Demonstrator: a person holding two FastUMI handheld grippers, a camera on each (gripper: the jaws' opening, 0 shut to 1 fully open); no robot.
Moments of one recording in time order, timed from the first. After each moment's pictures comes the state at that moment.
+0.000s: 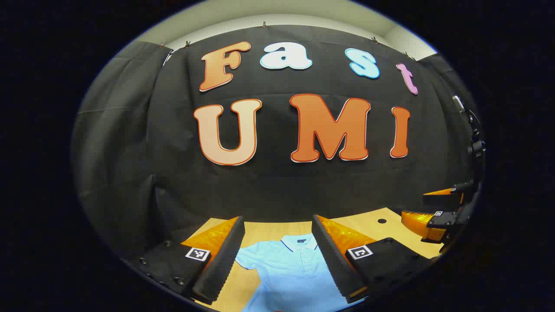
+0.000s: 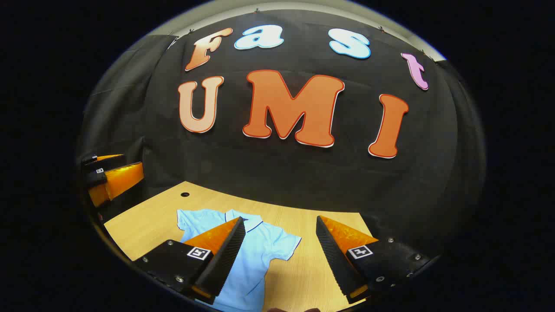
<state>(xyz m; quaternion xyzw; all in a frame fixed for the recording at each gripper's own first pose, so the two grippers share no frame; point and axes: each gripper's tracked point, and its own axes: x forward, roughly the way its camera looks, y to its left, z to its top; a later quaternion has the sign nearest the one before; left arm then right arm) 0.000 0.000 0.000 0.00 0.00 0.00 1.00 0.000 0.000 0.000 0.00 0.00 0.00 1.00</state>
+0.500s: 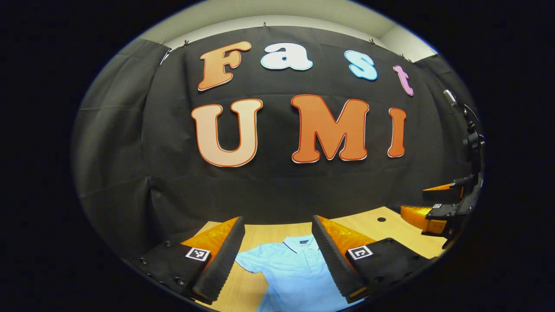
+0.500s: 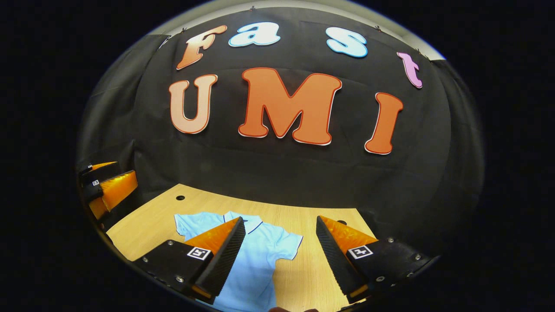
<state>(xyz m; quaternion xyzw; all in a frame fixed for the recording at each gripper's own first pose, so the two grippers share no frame) 0.008 0.024 -0.004 0.01 -0.01 -0.03 1.00 -0.003 0.022 0.008 0.01 0.01 -0.04 1.00</state>
